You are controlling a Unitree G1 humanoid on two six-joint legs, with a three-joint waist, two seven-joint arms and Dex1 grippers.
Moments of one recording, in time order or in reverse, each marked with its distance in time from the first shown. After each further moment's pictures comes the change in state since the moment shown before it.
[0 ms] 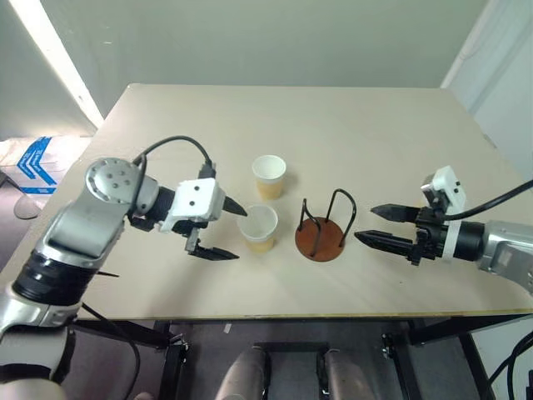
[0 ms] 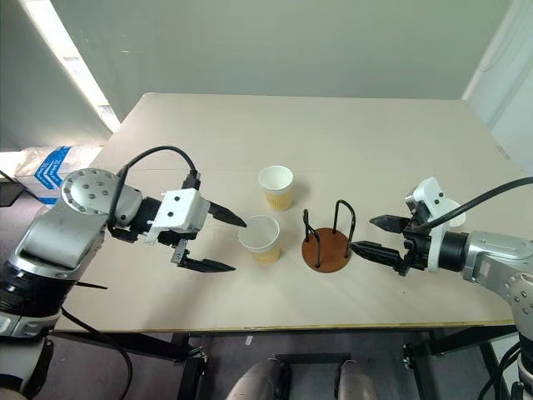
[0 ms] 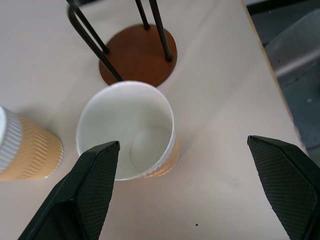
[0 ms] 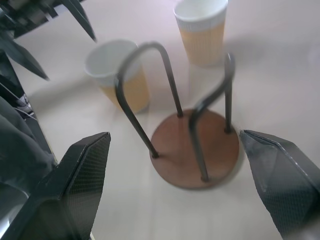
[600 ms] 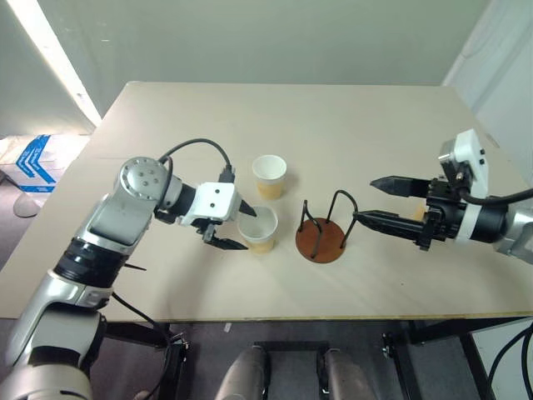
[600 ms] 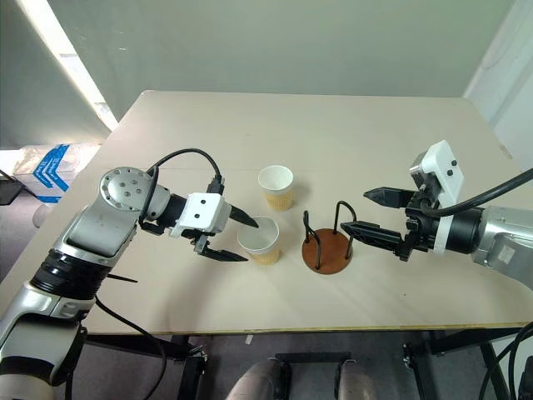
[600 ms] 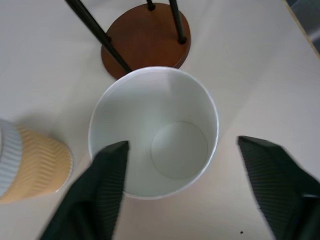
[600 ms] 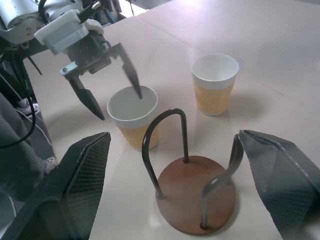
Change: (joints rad) left arm -0.079 -0.124 -0.062 0.174 0.114 -0.168 -0.044; right arm -0.110 -0.086 -0.047 -0.051 0.240 0.020 -0.144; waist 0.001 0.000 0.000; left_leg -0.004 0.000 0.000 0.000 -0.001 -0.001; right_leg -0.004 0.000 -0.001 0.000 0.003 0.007
